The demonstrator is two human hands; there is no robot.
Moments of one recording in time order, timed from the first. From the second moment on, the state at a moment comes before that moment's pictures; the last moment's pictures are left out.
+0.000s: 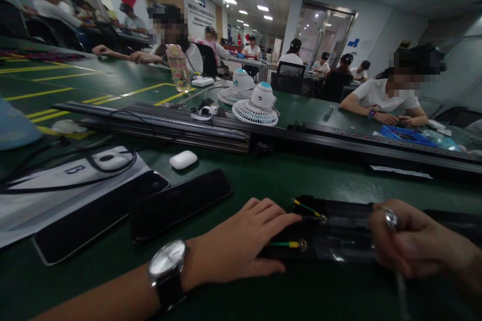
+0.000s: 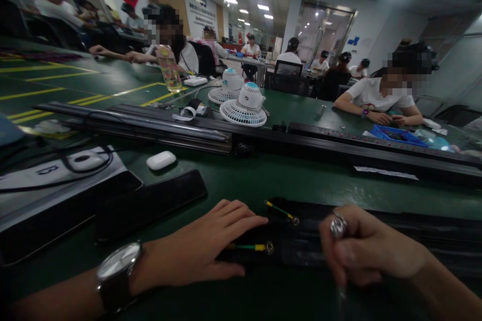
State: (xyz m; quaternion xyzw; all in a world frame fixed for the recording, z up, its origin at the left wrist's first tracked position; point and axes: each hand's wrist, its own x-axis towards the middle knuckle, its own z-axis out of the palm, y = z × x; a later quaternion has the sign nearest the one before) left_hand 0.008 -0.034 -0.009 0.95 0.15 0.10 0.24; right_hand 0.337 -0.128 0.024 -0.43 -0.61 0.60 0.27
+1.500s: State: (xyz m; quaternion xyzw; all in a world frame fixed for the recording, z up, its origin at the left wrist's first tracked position) left_hand 0.010 -0.034 -0.012 0.96 0.14 0.13 0.23; right_hand 0.262 -0.141 0.007 -0.53 -0.61 0.42 0.40
